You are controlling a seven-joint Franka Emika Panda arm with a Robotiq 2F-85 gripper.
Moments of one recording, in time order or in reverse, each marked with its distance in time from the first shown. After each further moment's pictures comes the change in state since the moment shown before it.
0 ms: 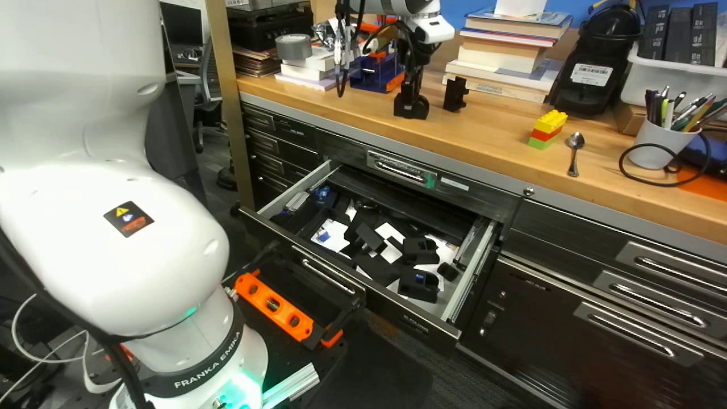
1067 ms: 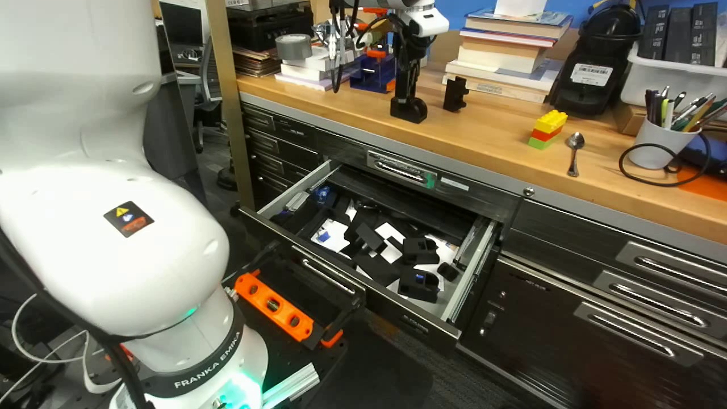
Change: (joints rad) arm 0.000 -0.024 0.021 -0.007 -0.012 0.001 0.035
